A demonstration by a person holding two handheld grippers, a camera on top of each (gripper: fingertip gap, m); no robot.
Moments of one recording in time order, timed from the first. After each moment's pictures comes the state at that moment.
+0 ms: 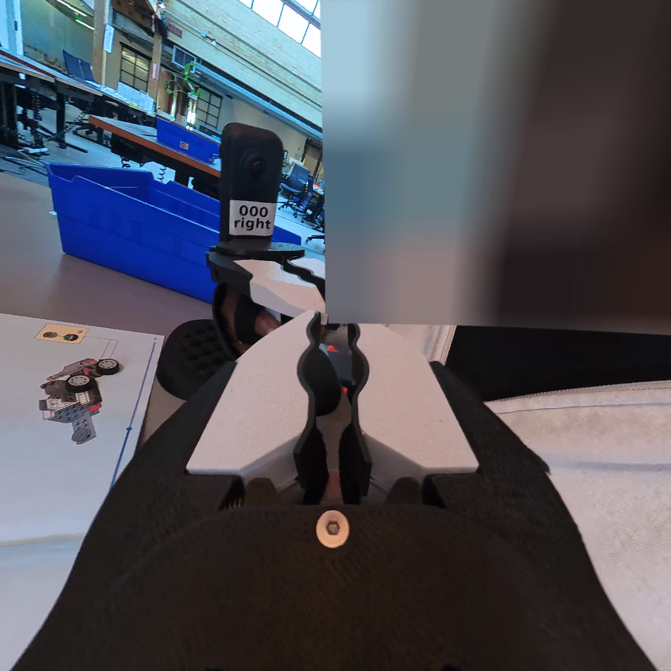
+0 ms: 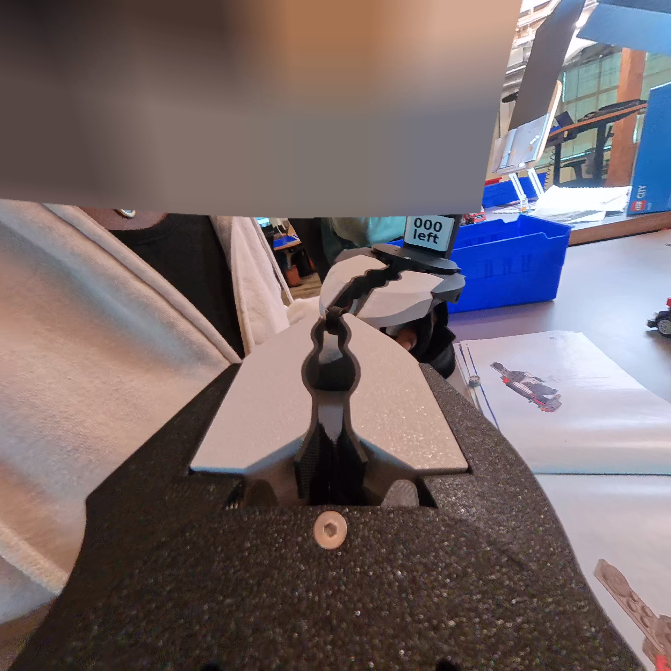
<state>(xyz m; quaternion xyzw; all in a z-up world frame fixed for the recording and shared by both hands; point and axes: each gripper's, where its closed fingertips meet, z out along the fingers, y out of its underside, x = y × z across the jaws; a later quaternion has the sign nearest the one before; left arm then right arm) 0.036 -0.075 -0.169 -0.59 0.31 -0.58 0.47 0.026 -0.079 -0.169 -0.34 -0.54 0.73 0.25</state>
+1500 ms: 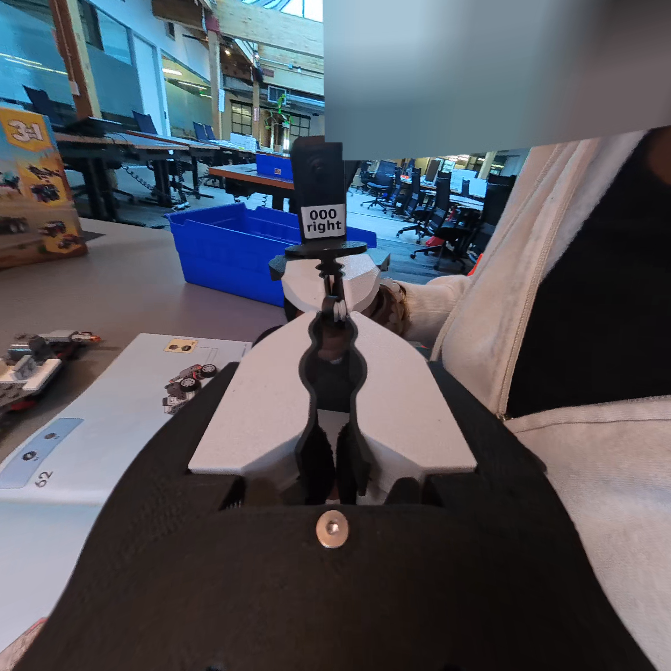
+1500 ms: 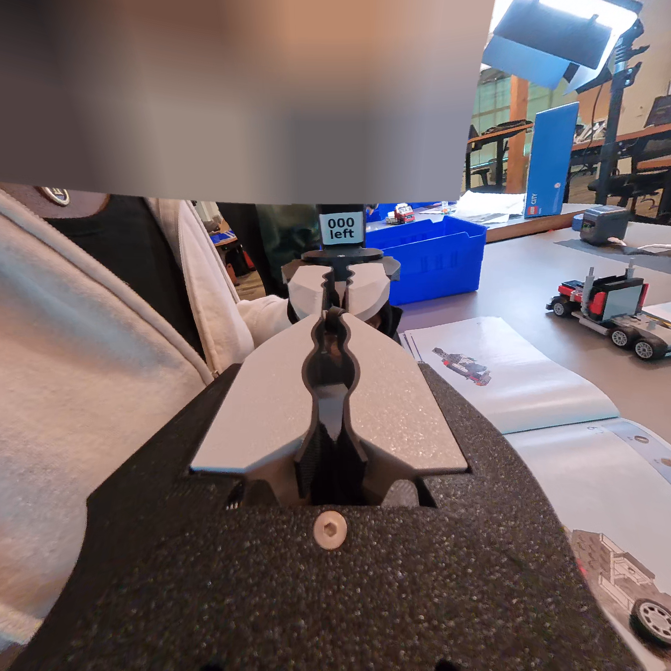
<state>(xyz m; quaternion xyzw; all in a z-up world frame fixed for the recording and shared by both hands) 0.034 -0.057 -0.176 -0.62 0.32 -0.43 0.57 0.023 -0.061 -0.173 -0.40 -0.52 0.68 0.32</state>
